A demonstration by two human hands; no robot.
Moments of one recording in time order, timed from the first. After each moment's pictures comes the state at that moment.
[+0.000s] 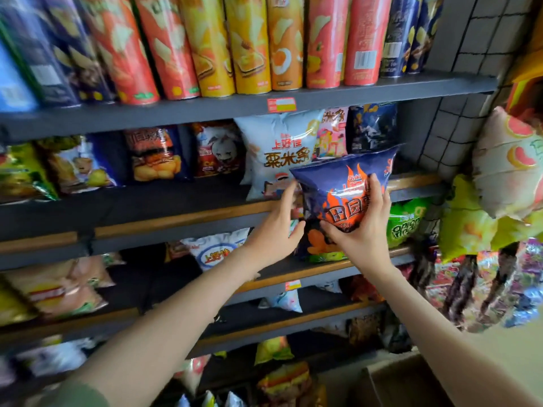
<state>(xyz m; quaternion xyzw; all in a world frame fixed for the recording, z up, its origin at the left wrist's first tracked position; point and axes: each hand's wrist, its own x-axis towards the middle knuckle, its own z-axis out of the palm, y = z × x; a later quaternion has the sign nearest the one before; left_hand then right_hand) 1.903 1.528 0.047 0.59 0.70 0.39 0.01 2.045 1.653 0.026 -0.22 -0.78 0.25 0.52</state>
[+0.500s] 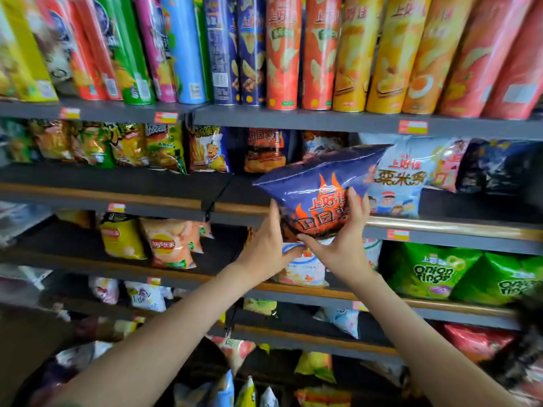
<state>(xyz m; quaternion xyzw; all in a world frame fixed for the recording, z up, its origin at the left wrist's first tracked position) 1.846 1.350 0.044 0.44 0.79 0.42 -0.10 1.926 1.498 0.046 0.04 -0.79 0.35 0.50</state>
